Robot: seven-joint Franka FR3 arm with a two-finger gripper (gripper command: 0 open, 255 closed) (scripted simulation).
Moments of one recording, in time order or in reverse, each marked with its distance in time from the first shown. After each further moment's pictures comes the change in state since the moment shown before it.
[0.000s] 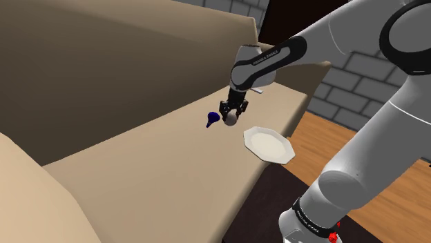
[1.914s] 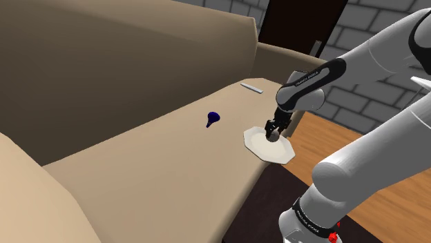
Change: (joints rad) arm -0.229 -0.172 -0.305 -0.343 -0.124 0.190 -0.422
